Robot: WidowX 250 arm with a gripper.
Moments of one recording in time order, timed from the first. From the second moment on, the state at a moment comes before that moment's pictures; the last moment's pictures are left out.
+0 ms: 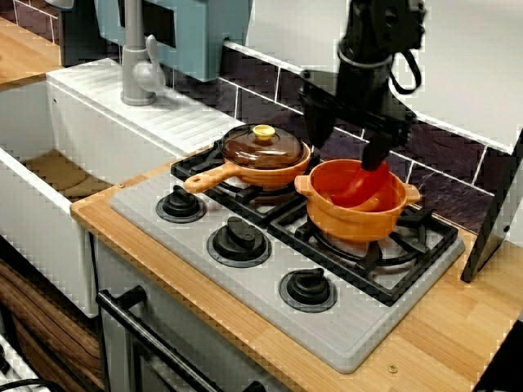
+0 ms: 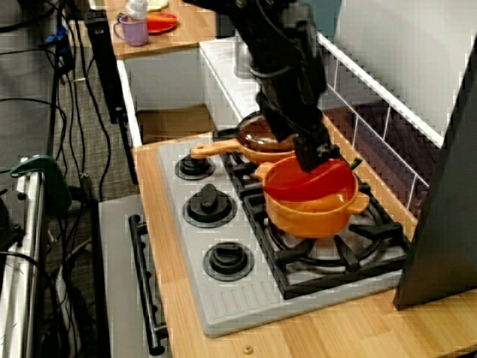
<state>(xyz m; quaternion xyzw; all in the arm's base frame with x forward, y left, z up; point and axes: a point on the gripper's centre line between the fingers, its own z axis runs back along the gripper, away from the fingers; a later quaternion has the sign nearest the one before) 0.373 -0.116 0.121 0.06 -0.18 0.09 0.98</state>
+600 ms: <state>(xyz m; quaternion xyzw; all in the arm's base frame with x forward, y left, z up) 0.379 -0.119 0.115 0.05 -0.17 0.09 0.98</state>
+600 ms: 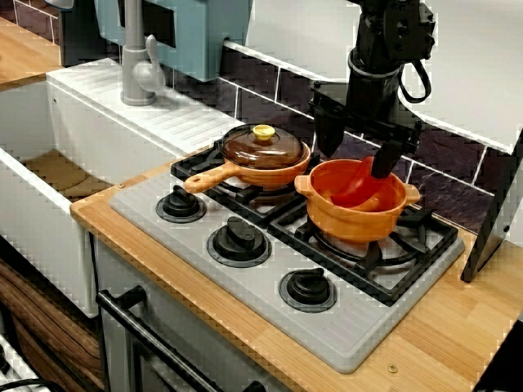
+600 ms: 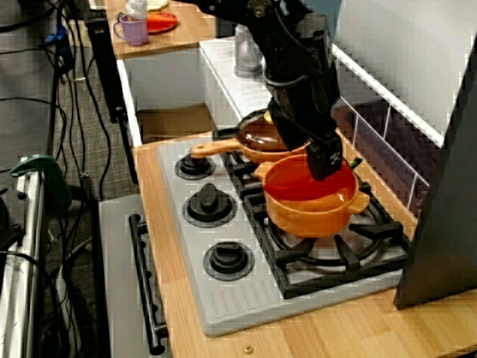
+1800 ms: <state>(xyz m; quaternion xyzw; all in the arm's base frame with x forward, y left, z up) 0.382 -0.135 0.073 0.07 -0.16 0.10 0.98</state>
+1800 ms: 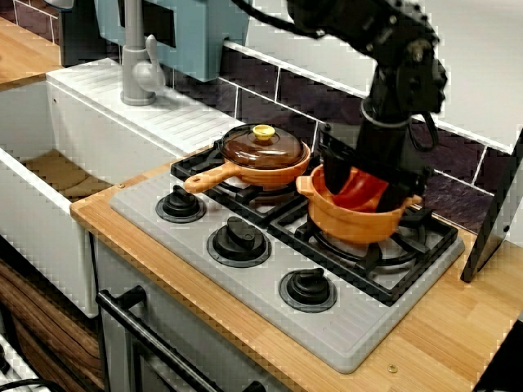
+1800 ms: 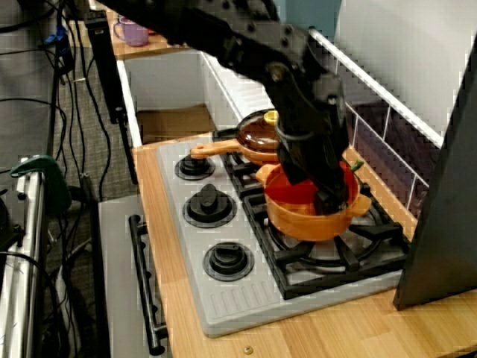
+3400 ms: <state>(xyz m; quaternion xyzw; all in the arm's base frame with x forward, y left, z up) 0.386 -0.067 0.186 -0.03 -0.11 0.14 0.98</state>
